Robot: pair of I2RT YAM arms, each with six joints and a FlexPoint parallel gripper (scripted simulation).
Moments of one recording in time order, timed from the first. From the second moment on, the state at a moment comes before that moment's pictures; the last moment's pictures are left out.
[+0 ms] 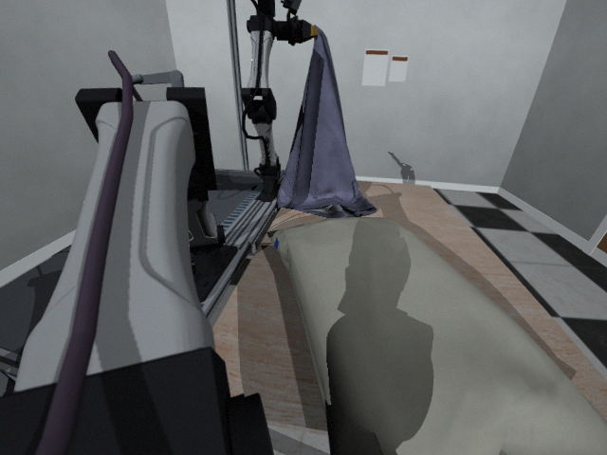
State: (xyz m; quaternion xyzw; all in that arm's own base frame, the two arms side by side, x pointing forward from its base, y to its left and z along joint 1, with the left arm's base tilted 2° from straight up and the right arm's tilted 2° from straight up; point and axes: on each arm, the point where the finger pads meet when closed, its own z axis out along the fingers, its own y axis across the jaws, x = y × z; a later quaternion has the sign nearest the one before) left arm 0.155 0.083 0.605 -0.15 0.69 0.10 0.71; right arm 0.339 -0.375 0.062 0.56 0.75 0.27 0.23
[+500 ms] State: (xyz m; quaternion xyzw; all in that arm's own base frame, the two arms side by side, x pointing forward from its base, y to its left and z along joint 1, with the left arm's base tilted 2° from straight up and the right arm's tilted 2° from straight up) left arm 0.154 0.078 0.617 -0.13 0.69 0.11 0.70; right arm 0.339 -0.375 0.062 0.56 0.75 0.27 0.23
